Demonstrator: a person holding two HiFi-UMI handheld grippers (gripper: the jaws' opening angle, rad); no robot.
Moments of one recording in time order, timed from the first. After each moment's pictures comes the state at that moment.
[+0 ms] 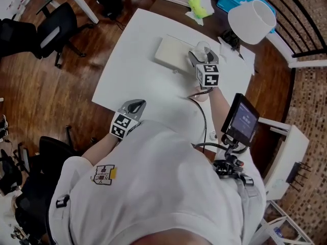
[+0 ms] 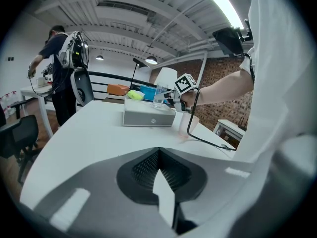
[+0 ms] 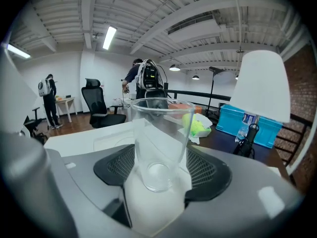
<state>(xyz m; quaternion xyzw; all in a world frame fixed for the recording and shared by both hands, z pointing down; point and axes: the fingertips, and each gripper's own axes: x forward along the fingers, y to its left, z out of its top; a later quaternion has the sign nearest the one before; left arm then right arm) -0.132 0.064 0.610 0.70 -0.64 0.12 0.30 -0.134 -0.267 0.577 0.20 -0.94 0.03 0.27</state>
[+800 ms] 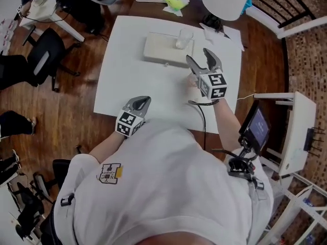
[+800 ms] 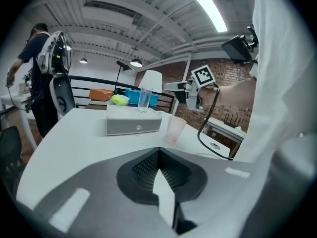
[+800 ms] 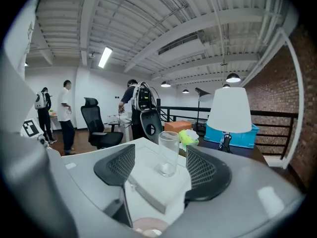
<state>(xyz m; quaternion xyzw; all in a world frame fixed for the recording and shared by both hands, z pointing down) -0.115 0.044 0.595 0.76 -0.59 0.12 0.25 -0.057 -0.198 0.478 0.25 -0.95 0.04 0.17</state>
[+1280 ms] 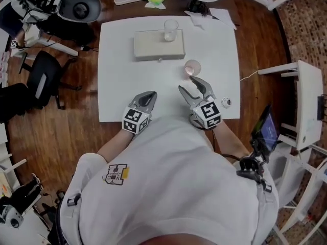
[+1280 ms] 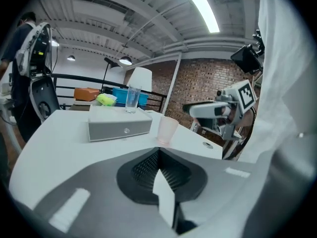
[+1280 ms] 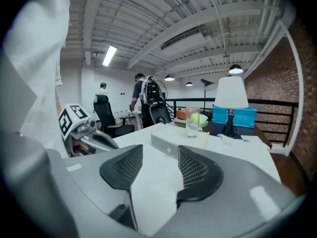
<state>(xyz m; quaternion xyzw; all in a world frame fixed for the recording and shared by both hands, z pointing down) -0.091 0.023 0.597 0.80 -0.53 0.11 0.25 0.003 -0.049 0.529 0.22 -0.95 0.07 0.20</state>
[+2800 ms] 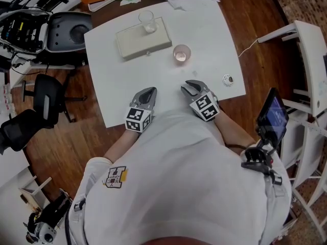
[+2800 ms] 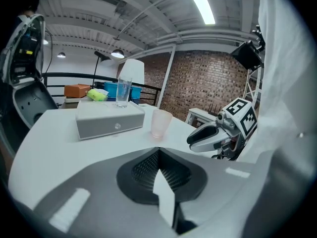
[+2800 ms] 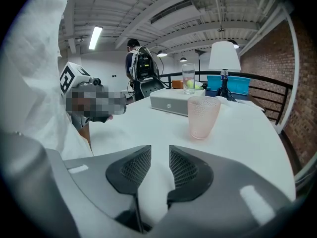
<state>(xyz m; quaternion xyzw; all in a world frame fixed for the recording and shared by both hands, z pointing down) -0.069 0.019 0.606 0.81 -0.50 0.16 0.25 0.049 -0.005 0.634 0.23 -0.91 0.15 0.32</state>
